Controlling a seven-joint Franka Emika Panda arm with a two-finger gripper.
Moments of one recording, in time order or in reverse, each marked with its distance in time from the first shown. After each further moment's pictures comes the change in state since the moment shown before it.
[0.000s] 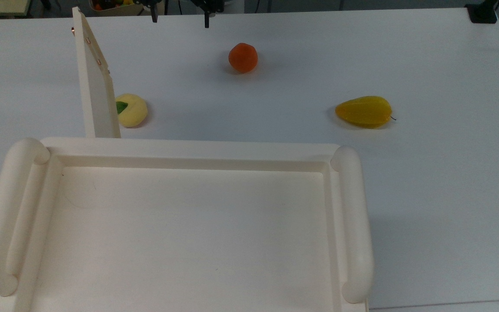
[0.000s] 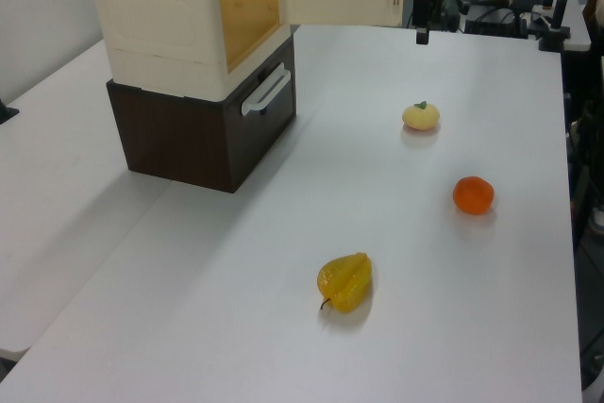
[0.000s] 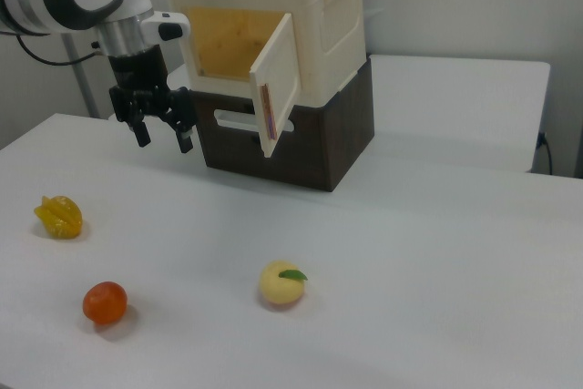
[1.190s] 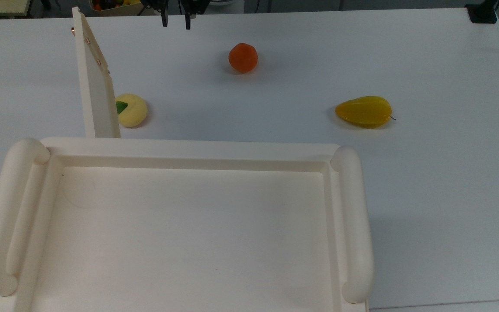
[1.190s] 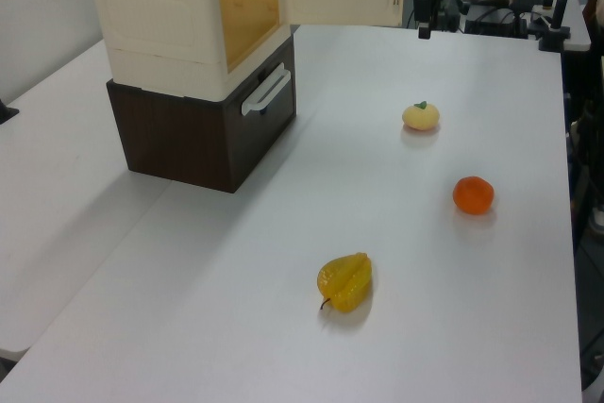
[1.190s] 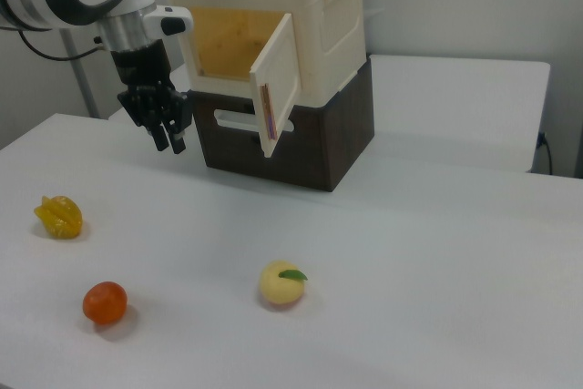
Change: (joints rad) arm -0.011 0.000 -0.002 0.017 0.000 -0.001 -0.004
